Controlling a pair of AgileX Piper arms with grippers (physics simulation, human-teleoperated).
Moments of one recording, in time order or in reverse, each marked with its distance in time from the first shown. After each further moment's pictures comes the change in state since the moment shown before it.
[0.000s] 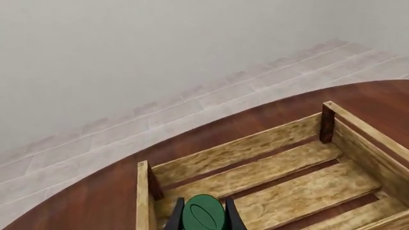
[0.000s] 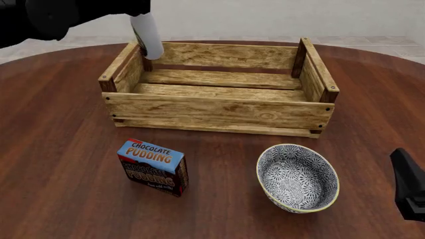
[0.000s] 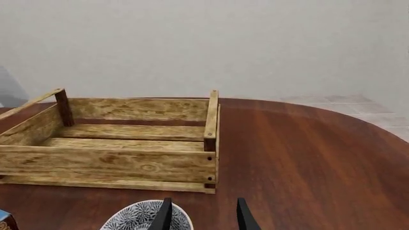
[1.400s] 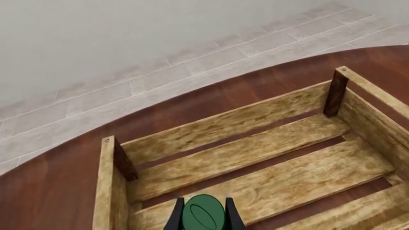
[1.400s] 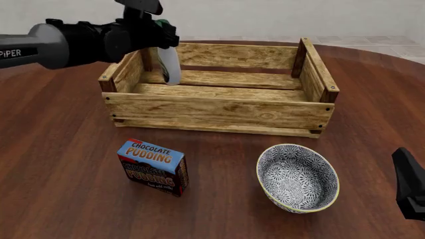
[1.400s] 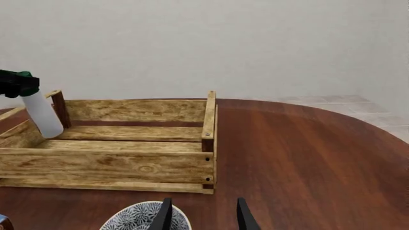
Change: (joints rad) left arm -0.010 0.343 -0.150 -0.041 -0.054; right arm -0.013 0.000 0.000 -0.003 0.004
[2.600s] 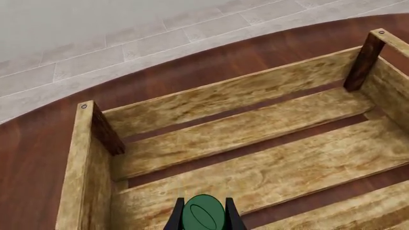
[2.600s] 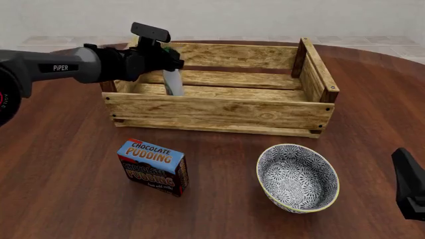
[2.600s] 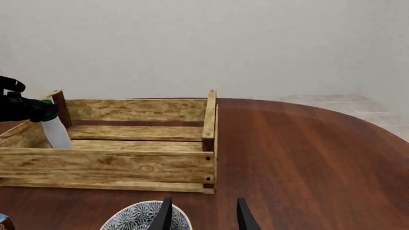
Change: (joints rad) left arm 0.022 0.211 -0.076 -0.014 -0.047; right arm 0.002 0.000 0.000 0.002 0.002
